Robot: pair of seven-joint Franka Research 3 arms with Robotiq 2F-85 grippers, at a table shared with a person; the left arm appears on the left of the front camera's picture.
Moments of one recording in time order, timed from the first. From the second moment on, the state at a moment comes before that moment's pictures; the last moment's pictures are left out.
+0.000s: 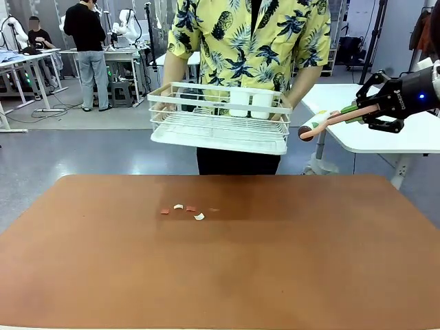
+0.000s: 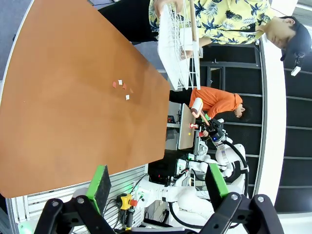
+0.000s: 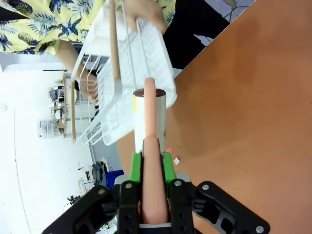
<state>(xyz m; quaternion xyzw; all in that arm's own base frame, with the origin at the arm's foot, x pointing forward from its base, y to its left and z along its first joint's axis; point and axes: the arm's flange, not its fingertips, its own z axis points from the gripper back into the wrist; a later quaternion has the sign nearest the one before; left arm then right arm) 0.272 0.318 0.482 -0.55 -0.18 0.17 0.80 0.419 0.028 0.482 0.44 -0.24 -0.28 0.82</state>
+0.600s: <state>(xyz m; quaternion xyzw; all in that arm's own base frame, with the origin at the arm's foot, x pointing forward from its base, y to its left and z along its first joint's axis) 0.272 0.318 0.482 -0.55 -0.18 0.17 0.80 0.419 0.028 0.482 0.44 -0.24 -0.28 0.82</state>
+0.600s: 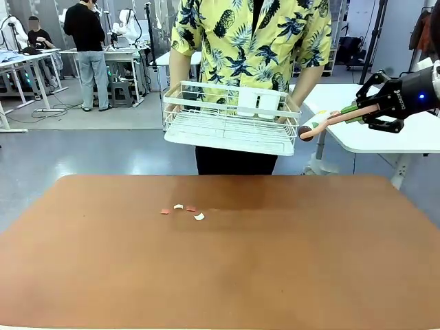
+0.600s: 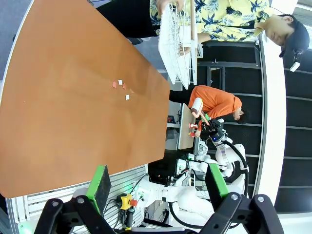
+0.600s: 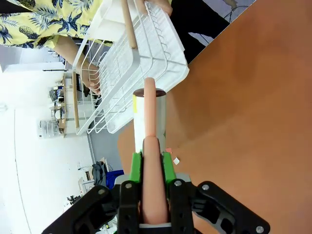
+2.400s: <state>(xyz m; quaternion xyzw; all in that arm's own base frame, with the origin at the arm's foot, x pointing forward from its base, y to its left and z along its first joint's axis) 0.272 0.318 0.481 -0.55 -0.18 0.17 0.80 0.562 0.063 0.457 0.31 -0.04 0.00 0.95</state>
